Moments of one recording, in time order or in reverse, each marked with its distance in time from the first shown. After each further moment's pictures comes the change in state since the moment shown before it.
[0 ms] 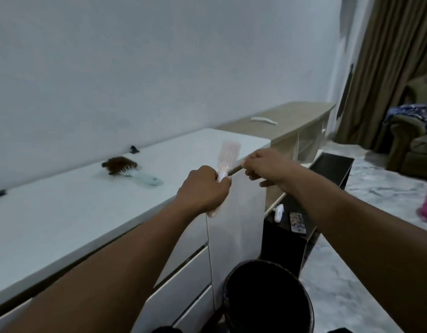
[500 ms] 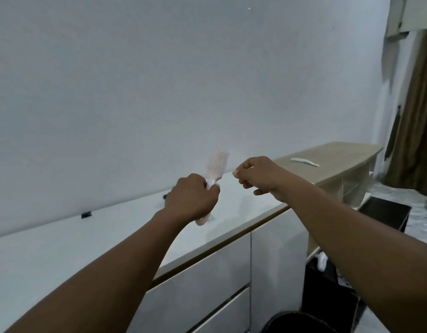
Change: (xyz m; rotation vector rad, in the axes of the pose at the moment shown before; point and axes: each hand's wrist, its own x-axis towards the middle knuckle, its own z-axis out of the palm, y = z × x) left_hand -0.020 -0.046 -0.145 0.098 0.257 -0.123; right_hand -0.014 -0.134 0.058 -0.012 -0.128 -0.225
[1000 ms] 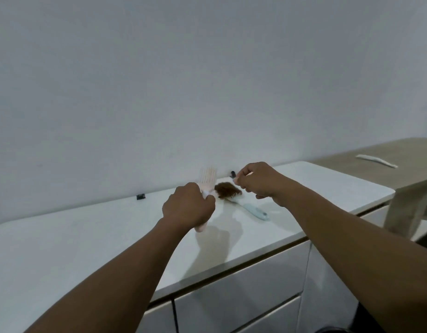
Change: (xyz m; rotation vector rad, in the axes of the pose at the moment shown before) left_hand 0.009 -0.122 -0.030 0.208 0.049 -0.309; right_hand 0.058 -0.029 0.123 -0.041 -0.208 -0.037
